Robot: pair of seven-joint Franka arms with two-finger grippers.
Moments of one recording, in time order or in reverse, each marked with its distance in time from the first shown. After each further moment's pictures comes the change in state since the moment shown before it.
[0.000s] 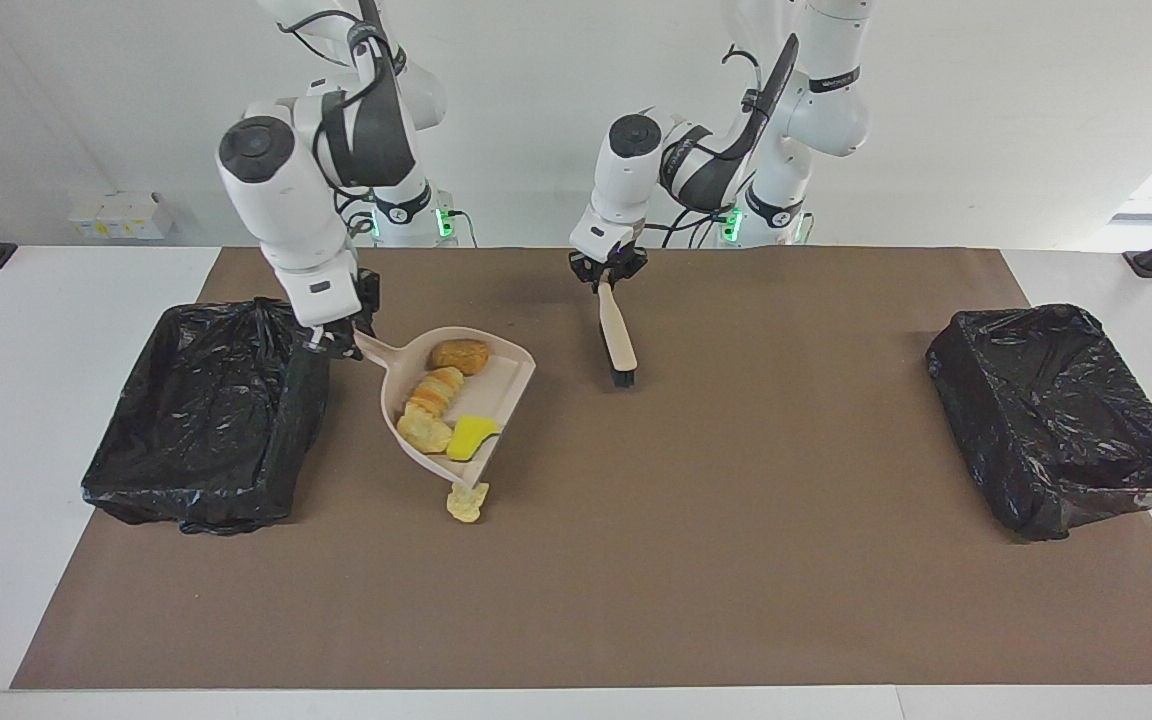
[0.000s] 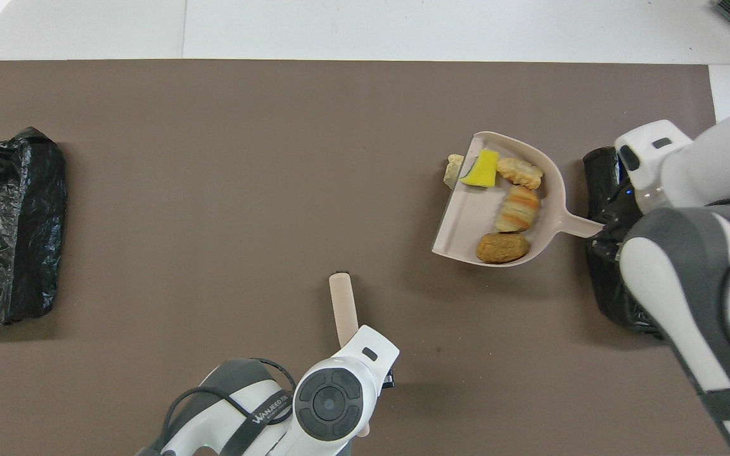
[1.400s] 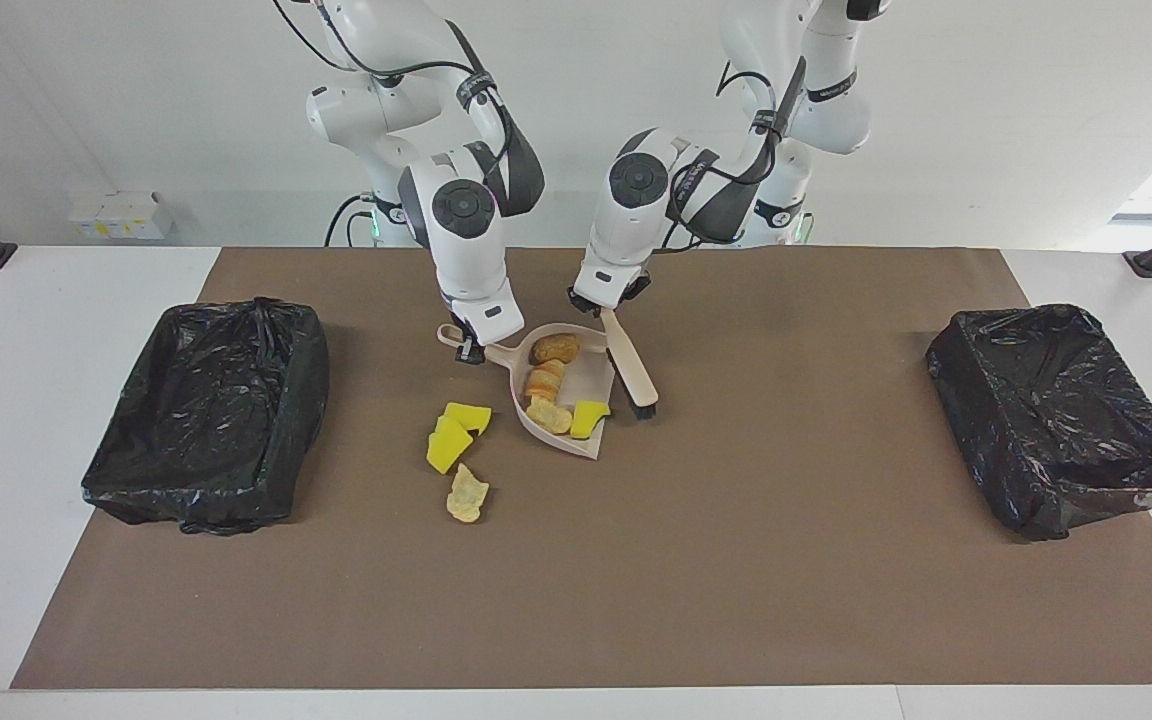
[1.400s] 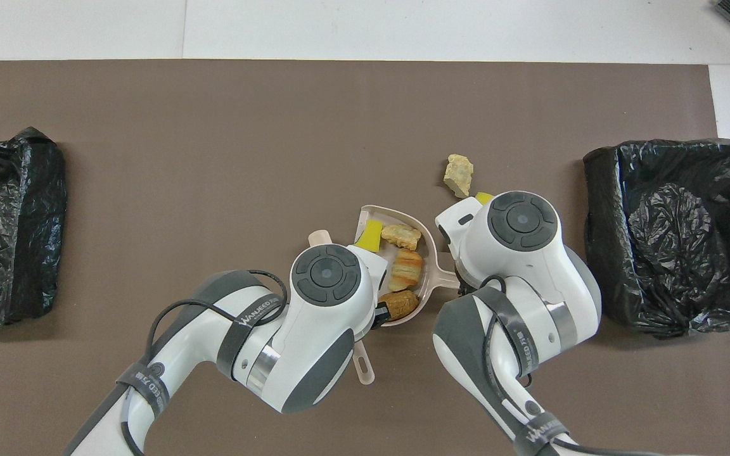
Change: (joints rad) left arm 0.137 0.174 0.032 0.340 -0.031 -0.316 -0.047; right arm 0.369 0.074 0.016 -0.225 0.001 0.227 0.207
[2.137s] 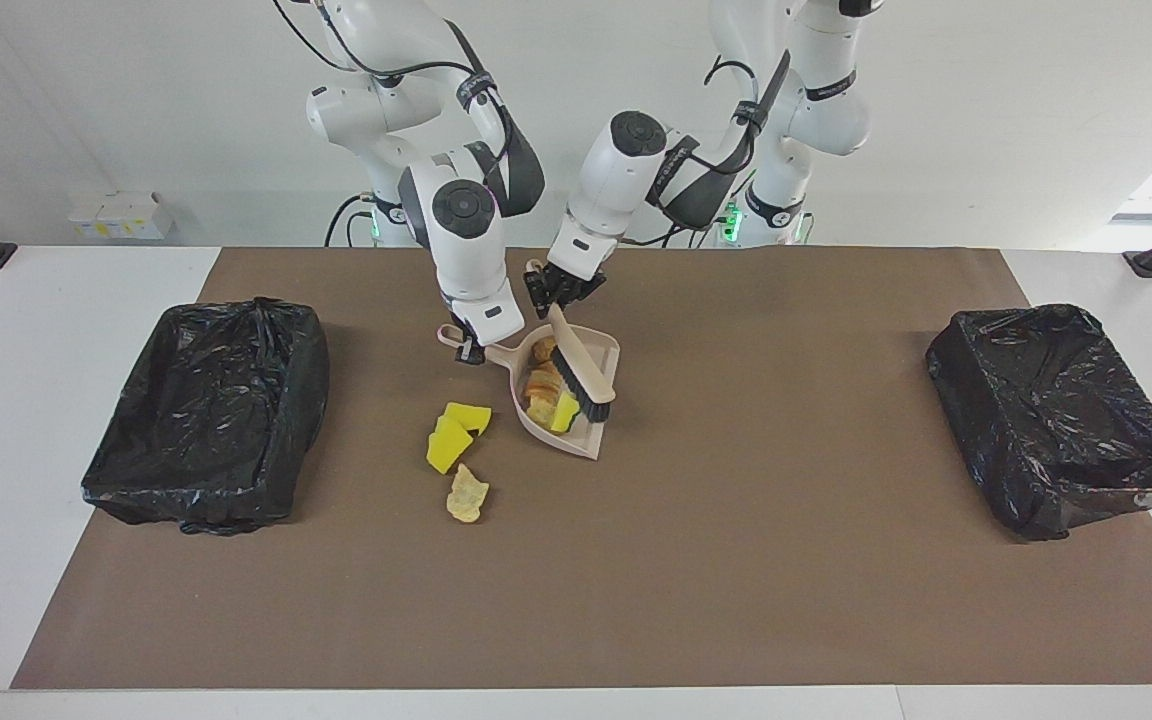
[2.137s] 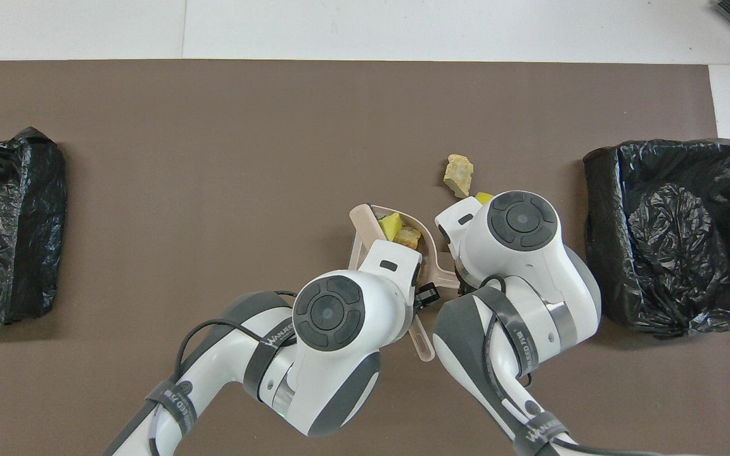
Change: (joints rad) left arm -0.061 0.035 -0.013 0.025 -0.114 0.358 -0.046; right arm 0.000 0.001 0.000 0.001 0.000 0.000 0.000
